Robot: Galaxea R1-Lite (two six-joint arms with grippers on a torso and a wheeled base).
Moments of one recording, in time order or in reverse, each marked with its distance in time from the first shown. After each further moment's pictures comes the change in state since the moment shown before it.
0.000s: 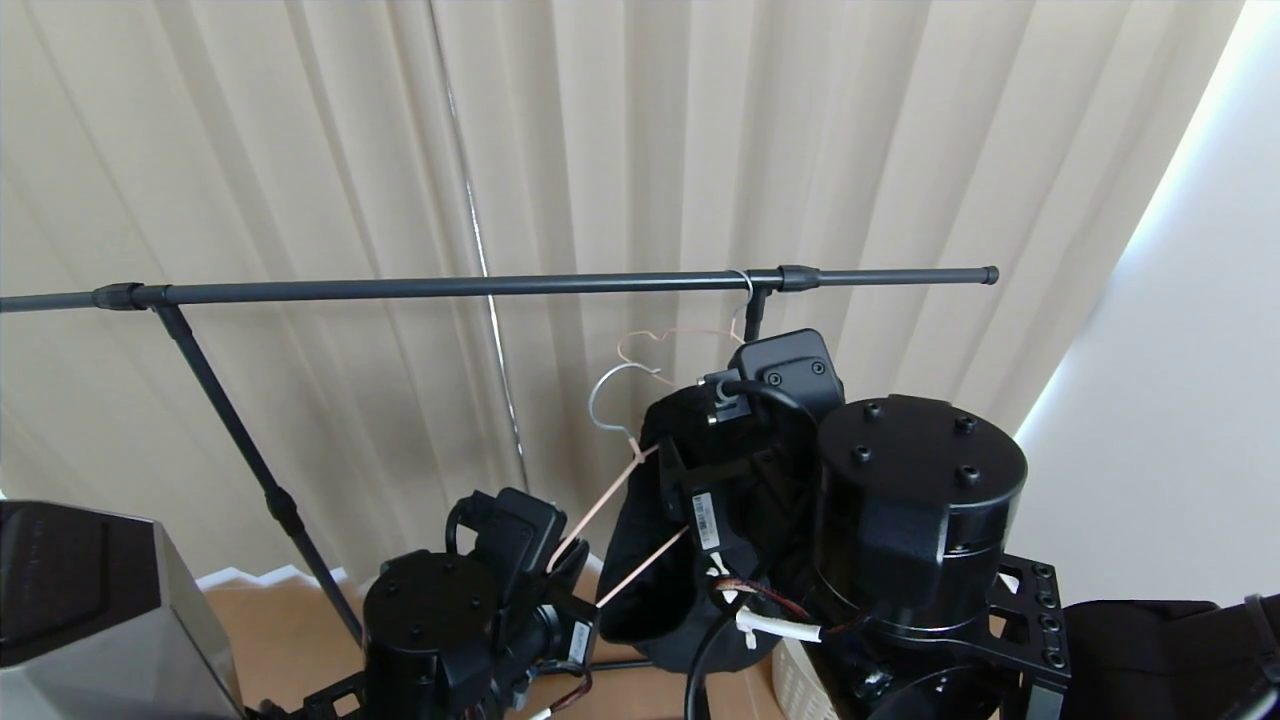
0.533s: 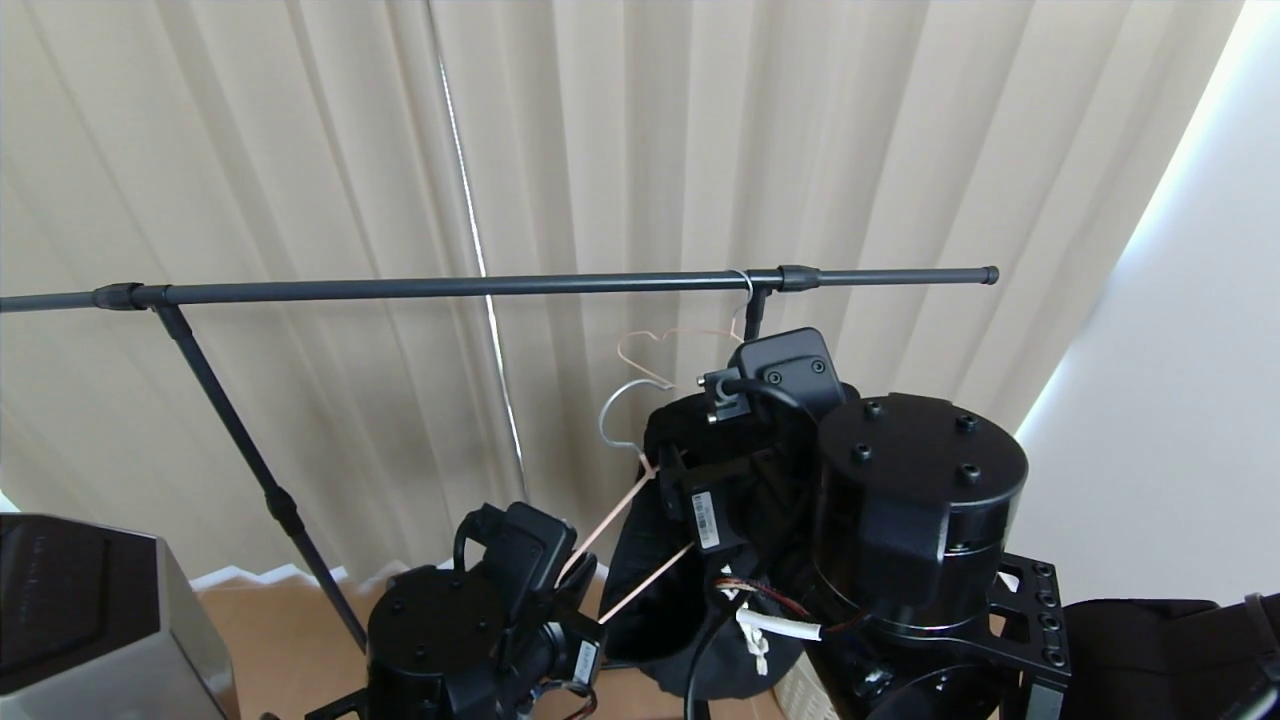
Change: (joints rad) left arm -0.031 0.000 0.014 0.002 0.002 0.004; right arm 0.000 0.000 -0.002 0.000 0.000 -0.001
